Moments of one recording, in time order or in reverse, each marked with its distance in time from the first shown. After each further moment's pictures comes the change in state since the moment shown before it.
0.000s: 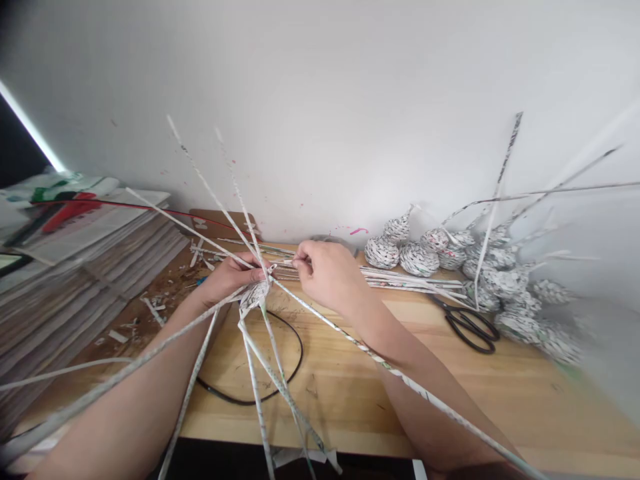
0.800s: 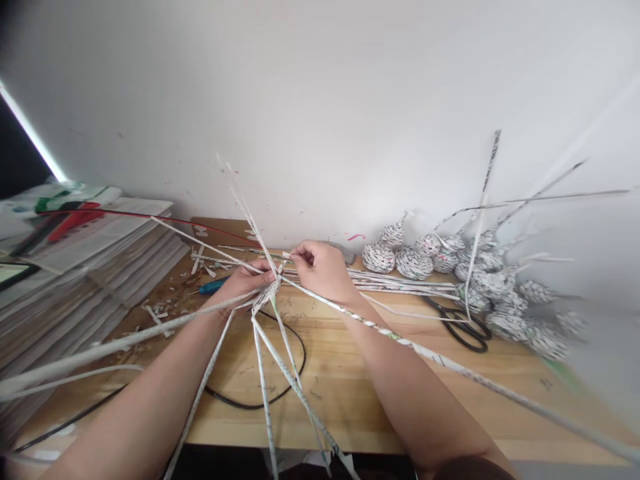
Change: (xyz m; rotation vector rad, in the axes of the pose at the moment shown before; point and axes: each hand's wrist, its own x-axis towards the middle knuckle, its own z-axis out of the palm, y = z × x) left_hand 0.003 -0.016 0.013 -0.177 0.050 -0.029; right_hand 0.016 0.004 0.026 0.326 0.113 0.093
